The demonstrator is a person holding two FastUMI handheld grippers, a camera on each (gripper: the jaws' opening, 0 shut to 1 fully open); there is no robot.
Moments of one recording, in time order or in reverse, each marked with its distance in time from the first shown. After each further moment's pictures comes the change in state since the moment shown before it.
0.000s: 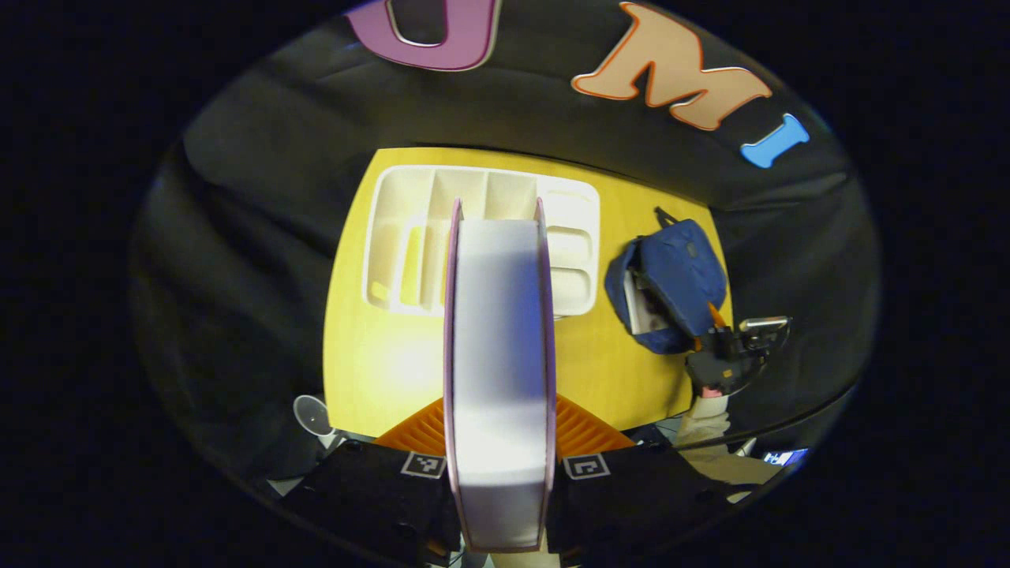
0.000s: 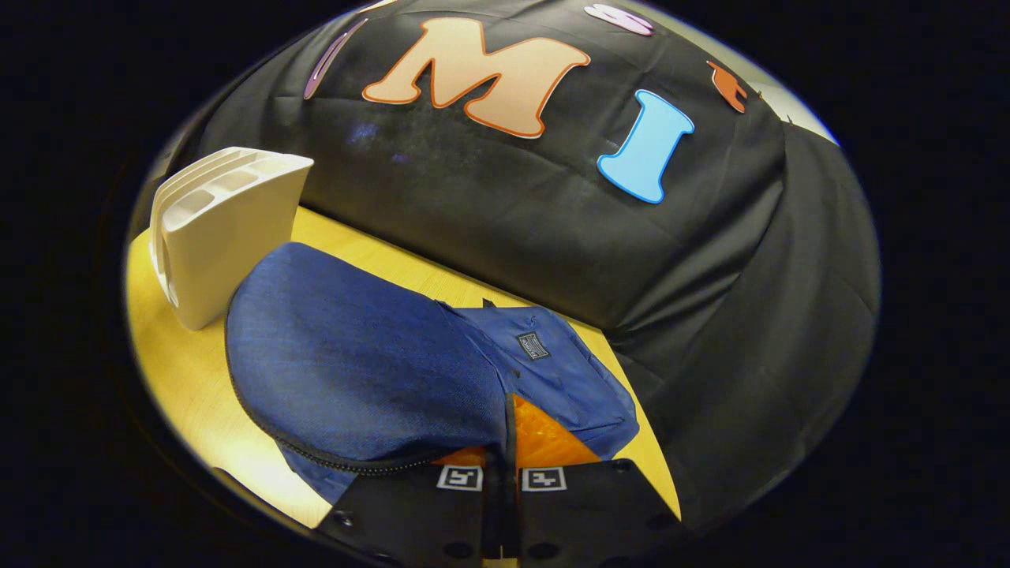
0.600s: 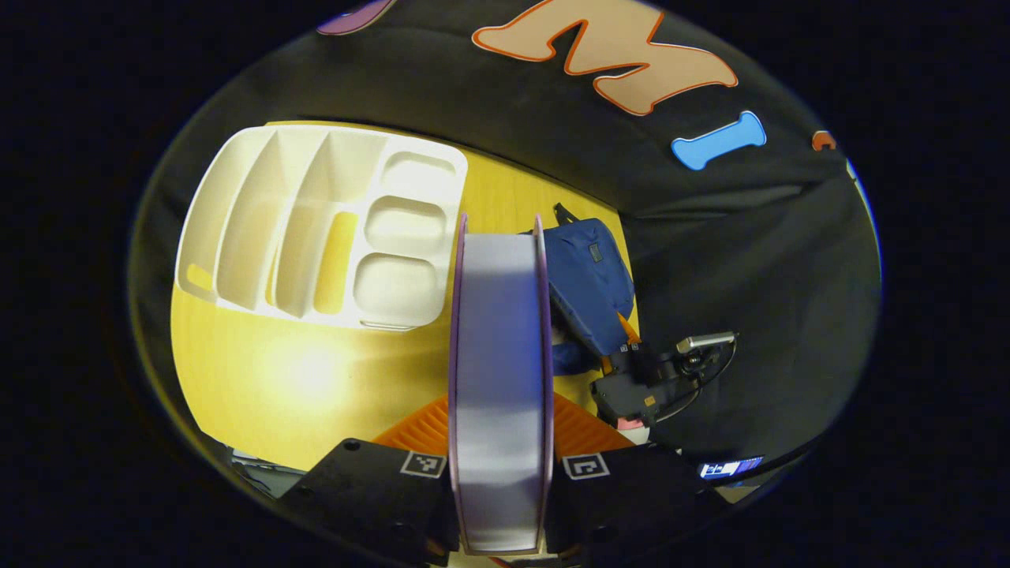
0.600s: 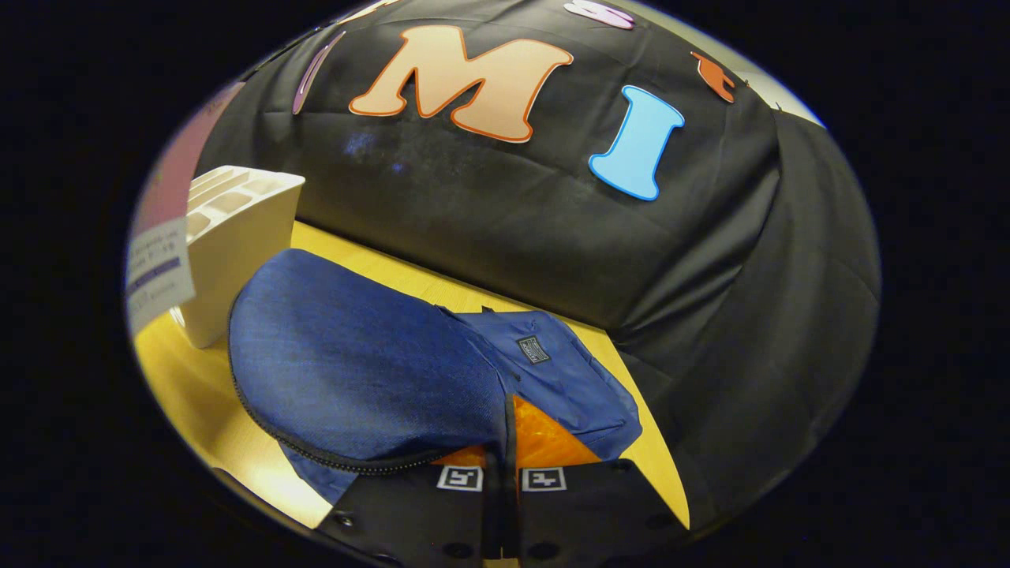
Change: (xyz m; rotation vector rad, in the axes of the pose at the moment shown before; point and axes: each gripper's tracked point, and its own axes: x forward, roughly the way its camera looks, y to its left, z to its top) left arm 0.124 -0.137 0.005 -0.061 -0.042 -0.356; right arm 0.001 -0.007 0.008 0.041 -0.017 0.024
